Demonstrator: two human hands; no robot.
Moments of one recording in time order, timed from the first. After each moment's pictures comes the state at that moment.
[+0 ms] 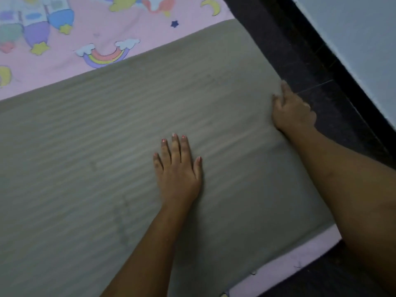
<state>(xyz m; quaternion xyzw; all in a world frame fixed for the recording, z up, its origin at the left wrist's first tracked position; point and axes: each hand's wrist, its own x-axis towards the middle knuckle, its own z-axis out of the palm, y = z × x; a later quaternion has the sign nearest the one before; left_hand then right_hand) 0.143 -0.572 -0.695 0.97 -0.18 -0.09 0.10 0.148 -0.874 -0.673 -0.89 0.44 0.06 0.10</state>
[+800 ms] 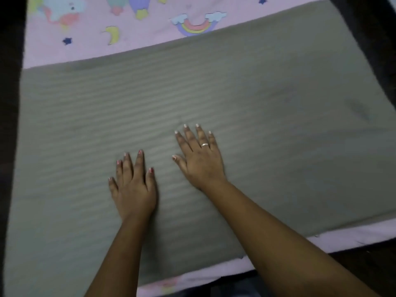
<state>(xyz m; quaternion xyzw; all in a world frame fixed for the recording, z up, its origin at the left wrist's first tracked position) 0.097 -0.296 -0.684 0.99 0.08 -0.10 0.10 0.124 -0.467 -0.697 -0.99 -0.03 0.04 0.12</state>
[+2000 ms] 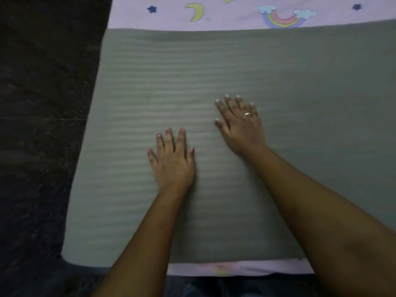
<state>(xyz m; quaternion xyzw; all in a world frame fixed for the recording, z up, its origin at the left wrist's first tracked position) 0.117 -0.244 -0.672 0.98 0.09 -0.14 0.11 0.193 -0.423 -0.698 -0.99 -0.07 0.07 0.08</state>
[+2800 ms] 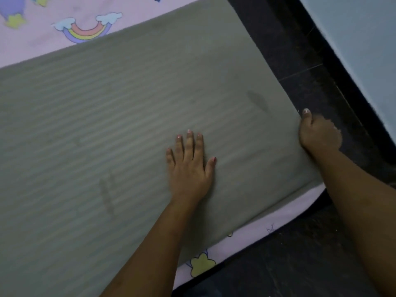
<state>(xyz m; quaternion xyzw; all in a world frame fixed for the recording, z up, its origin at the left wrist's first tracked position) 0.076 -0.592 -0.688 0.95 -0.24 -0.14 0.14 0.017 -0.892 -0.657 -0.84 0.54 0.05 0.10</state>
